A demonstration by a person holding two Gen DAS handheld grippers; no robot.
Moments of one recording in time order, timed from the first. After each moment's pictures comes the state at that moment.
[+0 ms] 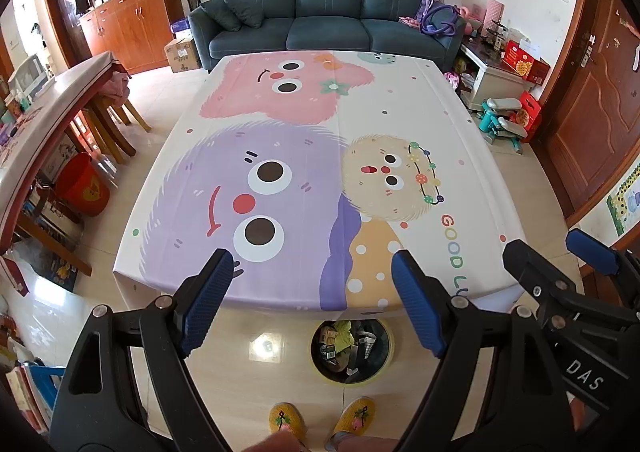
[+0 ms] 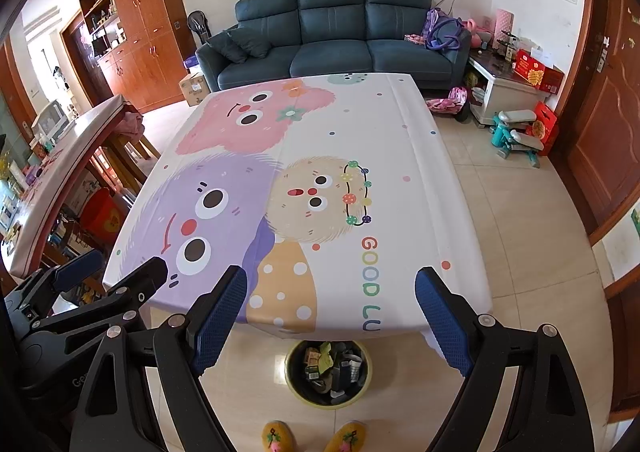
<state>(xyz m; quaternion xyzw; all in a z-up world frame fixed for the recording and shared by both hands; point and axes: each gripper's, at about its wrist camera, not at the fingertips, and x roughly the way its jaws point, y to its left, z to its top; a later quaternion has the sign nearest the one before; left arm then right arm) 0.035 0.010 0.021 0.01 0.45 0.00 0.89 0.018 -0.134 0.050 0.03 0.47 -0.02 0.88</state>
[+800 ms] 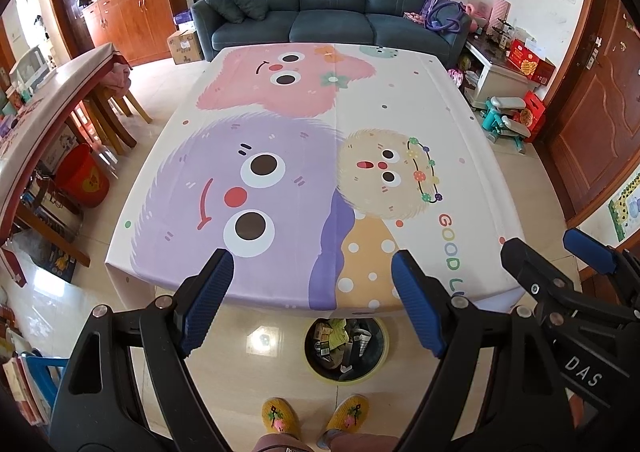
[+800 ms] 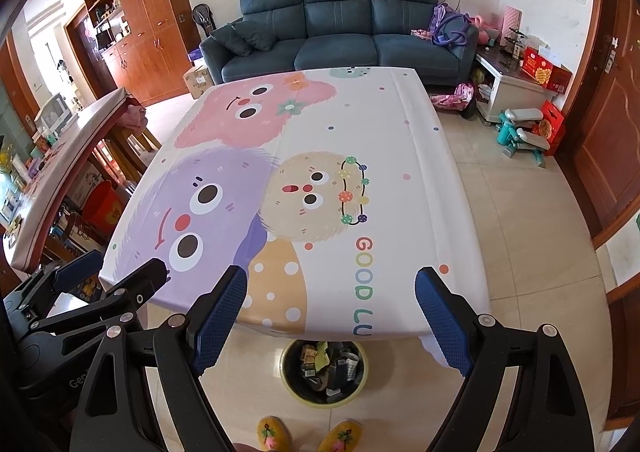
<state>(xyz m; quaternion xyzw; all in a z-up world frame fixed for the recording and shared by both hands) 0.043 -0.006 0.011 0.00 0.47 0.01 0.88 0.021 -0.134 0.045 0.03 0.47 -0.02 0.88</state>
